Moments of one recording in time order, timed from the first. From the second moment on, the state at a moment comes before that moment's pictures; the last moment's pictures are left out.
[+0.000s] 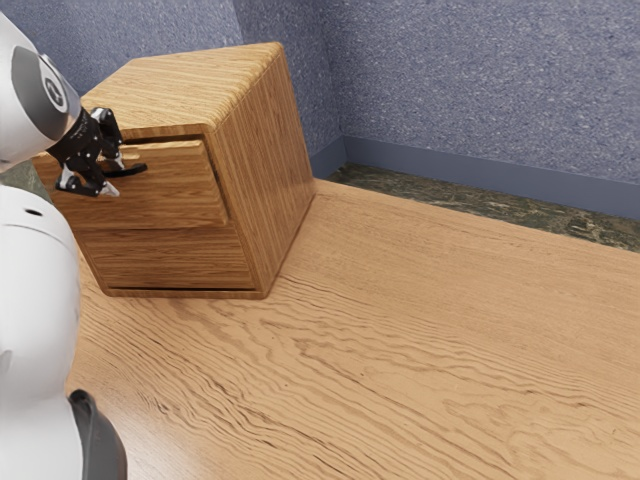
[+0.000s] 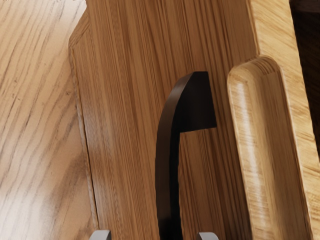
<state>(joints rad) 2.27 -0.75 -1.22 -1.63 -0.93 1.83 -0.86</state>
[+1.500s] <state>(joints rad) 2.20 -0.85 -1.12 -1.72 -0.93 1.81 -0.84</state>
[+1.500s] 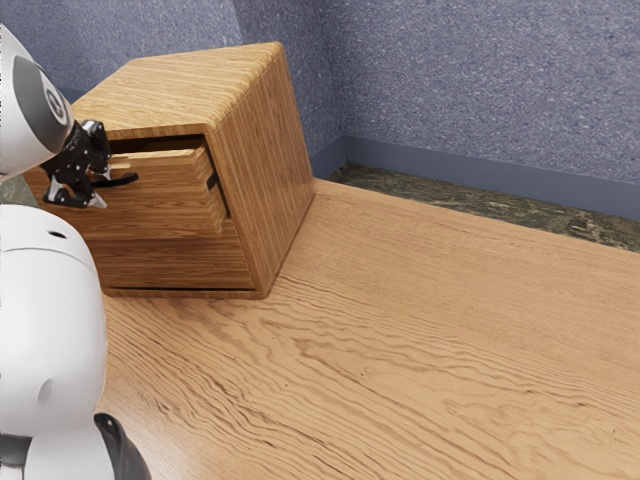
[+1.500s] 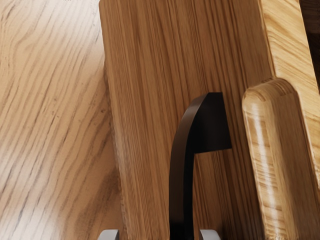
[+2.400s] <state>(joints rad) 2.18 -0.94 -1.02 -1.78 -0.94 1.75 -0.84</state>
